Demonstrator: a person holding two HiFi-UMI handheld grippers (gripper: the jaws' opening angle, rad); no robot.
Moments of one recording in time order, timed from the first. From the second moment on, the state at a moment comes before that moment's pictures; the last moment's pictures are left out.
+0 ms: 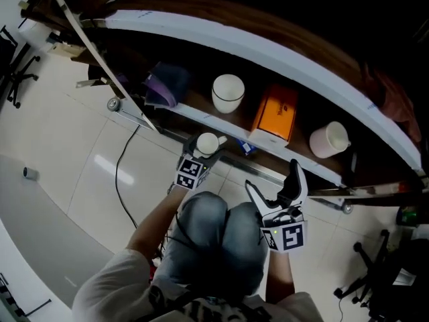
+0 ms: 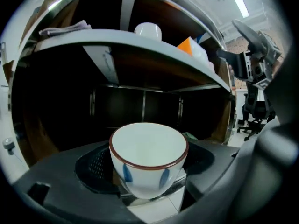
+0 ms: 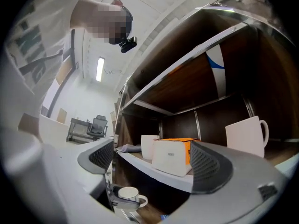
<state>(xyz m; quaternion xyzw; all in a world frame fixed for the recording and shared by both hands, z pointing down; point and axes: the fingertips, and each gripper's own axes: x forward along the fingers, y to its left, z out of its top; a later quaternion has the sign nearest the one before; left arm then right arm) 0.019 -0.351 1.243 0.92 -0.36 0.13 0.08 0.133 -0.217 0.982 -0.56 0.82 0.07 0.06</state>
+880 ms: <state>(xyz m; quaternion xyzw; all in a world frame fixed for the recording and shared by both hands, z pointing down) 0.042 -0.424 1.302 0.89 -0.39 0.17 0.15 0.162 -0.217 0.996 -0.63 0.78 0.05 0.04</state>
